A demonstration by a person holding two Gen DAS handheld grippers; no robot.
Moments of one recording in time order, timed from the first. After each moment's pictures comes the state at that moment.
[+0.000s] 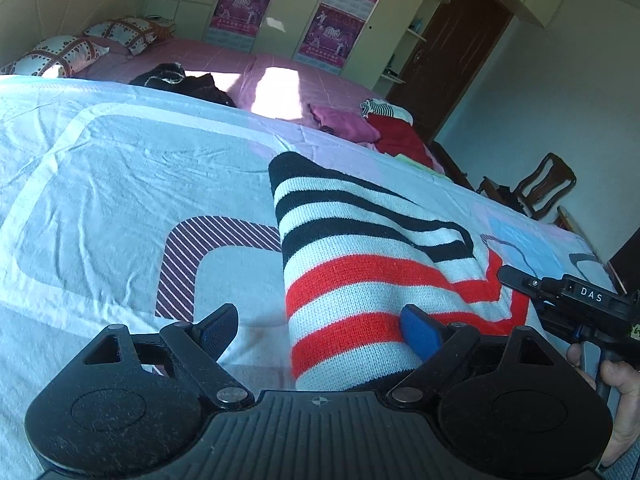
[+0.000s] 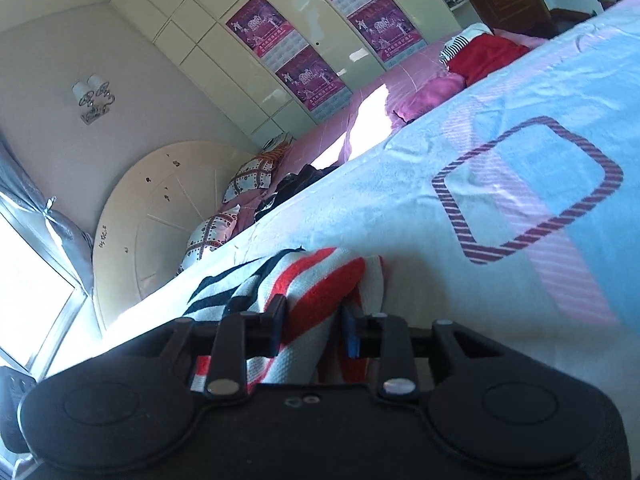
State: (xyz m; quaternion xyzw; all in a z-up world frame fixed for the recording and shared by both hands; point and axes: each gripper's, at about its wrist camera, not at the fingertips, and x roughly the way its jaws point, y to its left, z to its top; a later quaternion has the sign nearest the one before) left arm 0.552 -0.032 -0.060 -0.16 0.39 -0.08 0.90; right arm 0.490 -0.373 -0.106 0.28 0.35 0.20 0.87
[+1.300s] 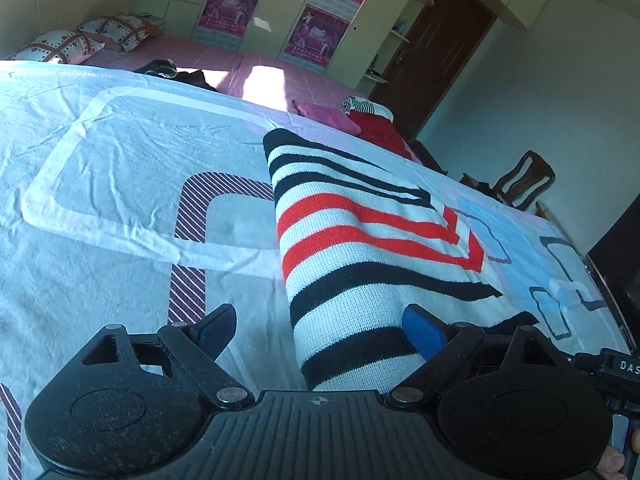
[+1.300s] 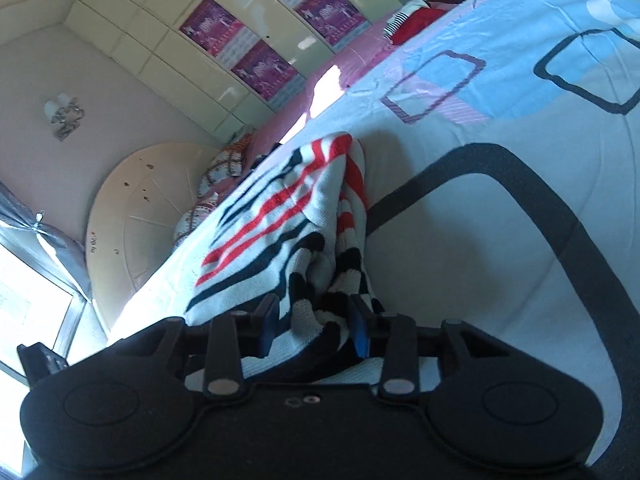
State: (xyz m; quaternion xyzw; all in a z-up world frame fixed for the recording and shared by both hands) left arm 0.481 -0.019 -0.055 -0.17 0.39 -0.11 0.90; right arm 0.348 -0.358 -0.084 0.34 0.40 0.12 0.84
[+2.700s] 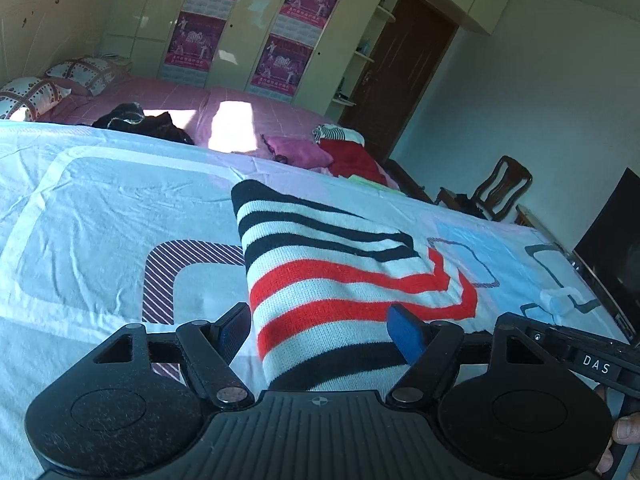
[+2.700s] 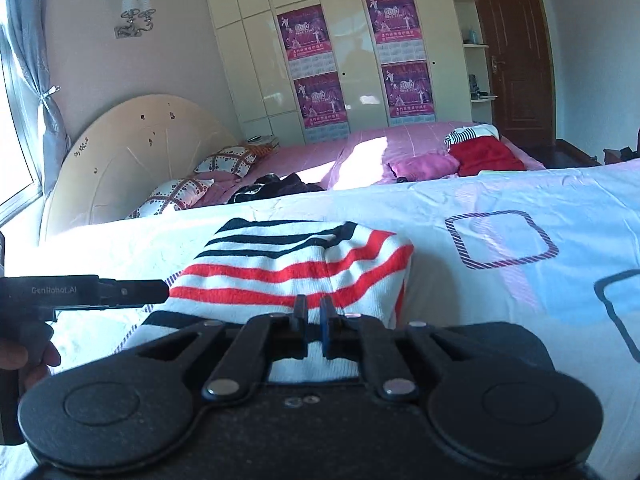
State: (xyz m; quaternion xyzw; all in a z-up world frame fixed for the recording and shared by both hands) left arm 0.519 -0.029 -0.044 -0.14 0.35 -0.14 0.92; right arm 0.400 -0.290 -0.062 0.07 0.31 0.15 0.94
